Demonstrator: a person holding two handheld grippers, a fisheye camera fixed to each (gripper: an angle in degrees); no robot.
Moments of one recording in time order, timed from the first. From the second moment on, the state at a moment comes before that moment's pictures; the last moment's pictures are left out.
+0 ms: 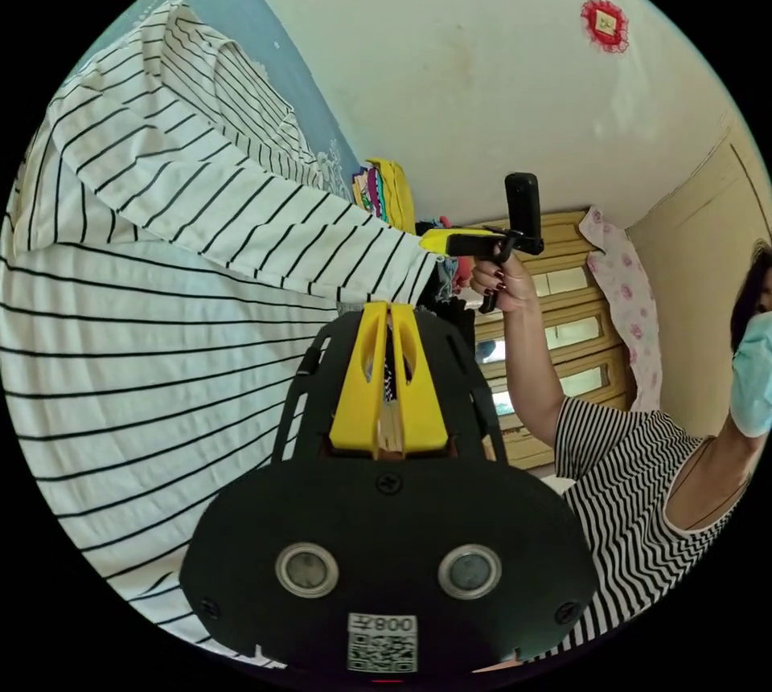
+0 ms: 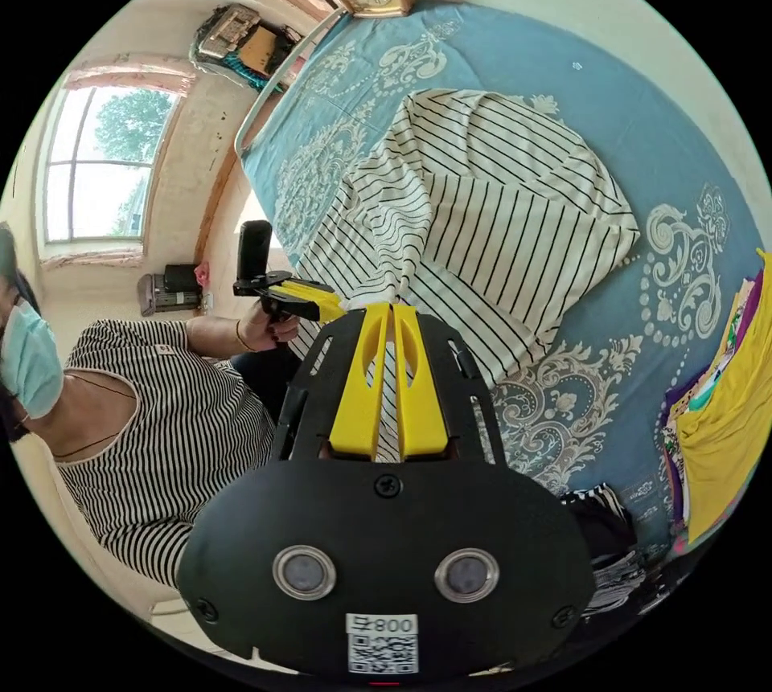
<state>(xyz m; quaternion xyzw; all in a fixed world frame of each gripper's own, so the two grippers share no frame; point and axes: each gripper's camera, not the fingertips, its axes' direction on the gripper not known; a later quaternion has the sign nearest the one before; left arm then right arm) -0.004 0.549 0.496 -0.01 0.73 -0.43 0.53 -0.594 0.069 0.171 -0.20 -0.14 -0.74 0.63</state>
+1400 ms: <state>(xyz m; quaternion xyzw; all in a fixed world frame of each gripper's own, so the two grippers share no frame) -0.127 0.675 0.703 -0.04 0.56 -0.60 0.57 -0.863 0.195 0.346 -0.03 -0.22 -0.77 0.60</state>
